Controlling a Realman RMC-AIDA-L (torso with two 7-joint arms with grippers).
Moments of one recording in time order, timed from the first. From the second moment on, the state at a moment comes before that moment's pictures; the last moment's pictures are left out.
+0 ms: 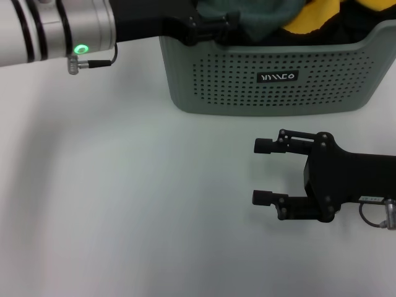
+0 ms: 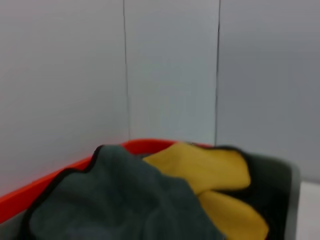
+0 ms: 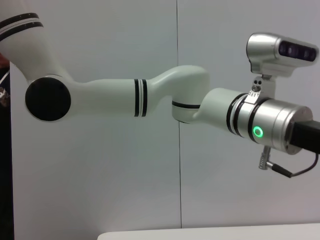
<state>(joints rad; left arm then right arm) -0.51 -2.09 1.22 1.12 1.69 1.11 -1.67 0.49 2.02 -1.29 -0.50 -1.35 -1.71 0.91</state>
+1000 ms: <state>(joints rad) -0.48 -2.09 1.28 1.17 1.71 1.00 -1.67 0.49 2.02 -1.28 -0.50 -1.35 -1.71 0.90</state>
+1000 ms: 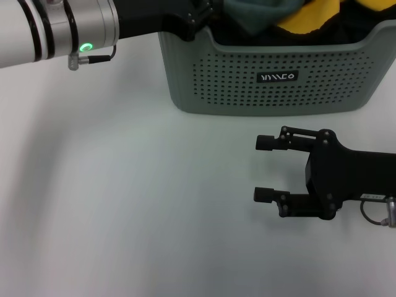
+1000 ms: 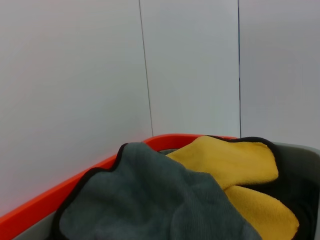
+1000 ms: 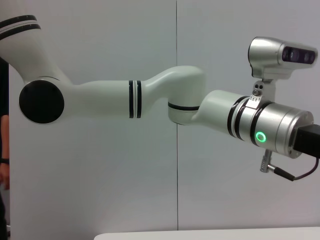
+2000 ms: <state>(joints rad) -0.26 -2.09 1.02 1.05 0.87 1.77 -1.33 0.47 2.02 -1.27 -0.50 -1.27 -1.72 0.83</state>
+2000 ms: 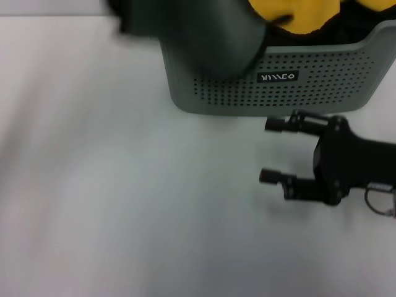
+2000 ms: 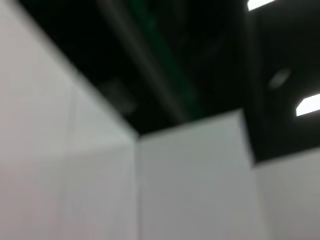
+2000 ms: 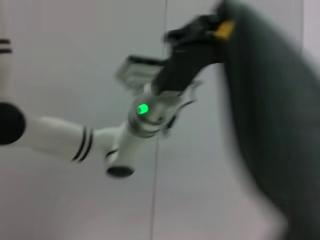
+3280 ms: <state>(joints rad) -0.42 -2.10 1.10 0.60 0.74 1.91 -1.07 0.57 2.03 -1.62 -0.48 -0.83 -1.71 0.70</state>
